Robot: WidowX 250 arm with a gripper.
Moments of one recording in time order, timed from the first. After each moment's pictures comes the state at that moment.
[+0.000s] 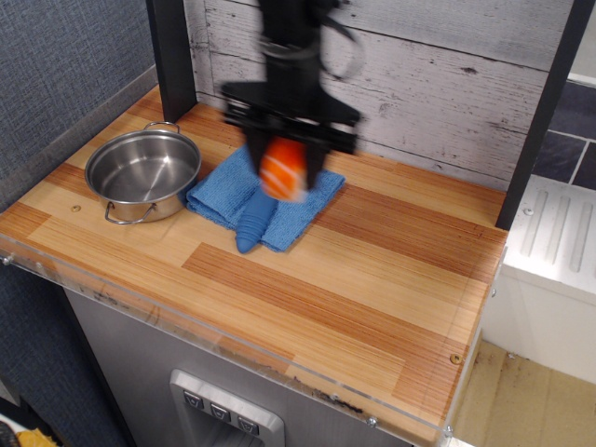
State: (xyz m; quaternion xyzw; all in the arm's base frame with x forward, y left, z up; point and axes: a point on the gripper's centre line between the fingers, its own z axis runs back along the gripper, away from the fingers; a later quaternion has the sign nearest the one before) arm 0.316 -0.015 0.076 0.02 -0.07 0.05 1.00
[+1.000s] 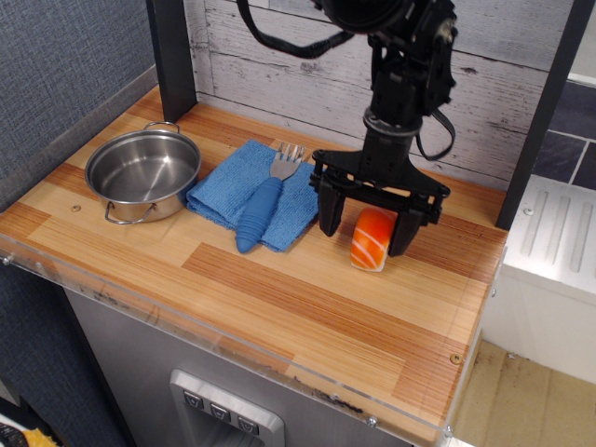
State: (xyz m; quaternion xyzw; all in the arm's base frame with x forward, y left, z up) arm 0.336 -0.051 0.020 0.04 0.01 0.05 1.00
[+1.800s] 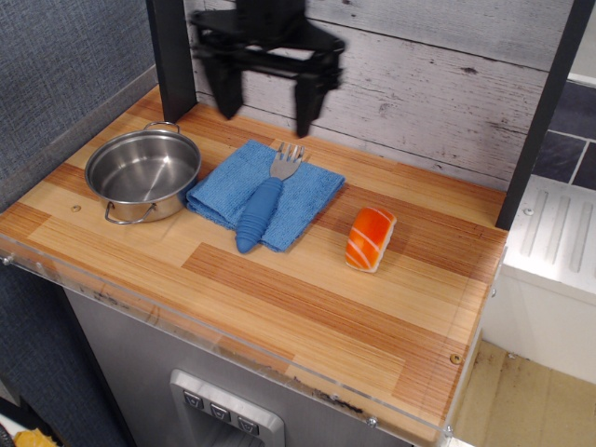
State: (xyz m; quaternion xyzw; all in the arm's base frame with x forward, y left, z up) arm 0.306 0.028 0.126 0.02 -0.07 0.05 1.00
